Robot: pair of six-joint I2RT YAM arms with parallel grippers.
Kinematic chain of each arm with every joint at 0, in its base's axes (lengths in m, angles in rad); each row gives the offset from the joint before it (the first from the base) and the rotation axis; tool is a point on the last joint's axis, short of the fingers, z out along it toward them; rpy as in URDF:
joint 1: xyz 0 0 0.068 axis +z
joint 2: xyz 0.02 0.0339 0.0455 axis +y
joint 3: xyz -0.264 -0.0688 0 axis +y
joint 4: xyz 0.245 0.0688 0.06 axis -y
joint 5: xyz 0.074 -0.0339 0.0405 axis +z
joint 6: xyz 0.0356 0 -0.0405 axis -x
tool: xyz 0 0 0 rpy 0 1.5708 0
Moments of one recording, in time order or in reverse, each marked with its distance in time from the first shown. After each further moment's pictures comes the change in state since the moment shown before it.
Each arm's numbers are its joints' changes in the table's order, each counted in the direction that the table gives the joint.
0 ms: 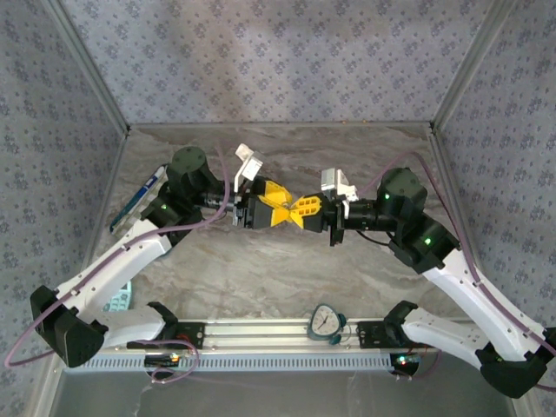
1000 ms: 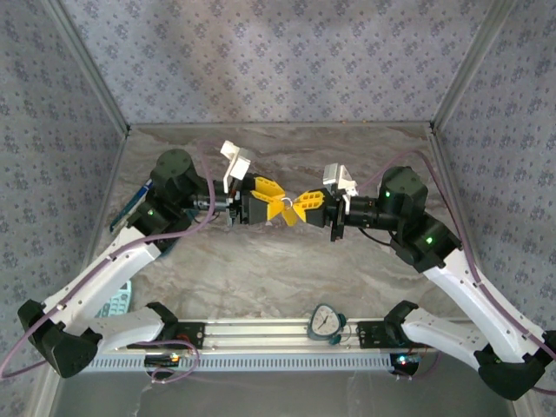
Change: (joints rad) left arm 0.003 -0.074 -0.013 -0.037 0.107 -0.076; right arm -0.035 -0.002 0.000 -0.043 -0.064 0.000
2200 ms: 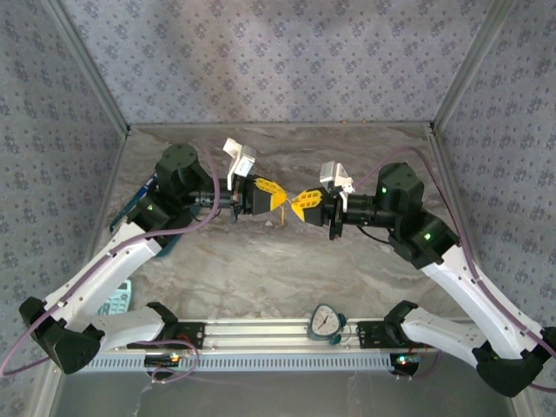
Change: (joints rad) left arm 0.001 0.029 -0.056 -0.126 0.056 -0.112; right arm -0.002 0.027 -0.027 -0.035 0.003 0.000
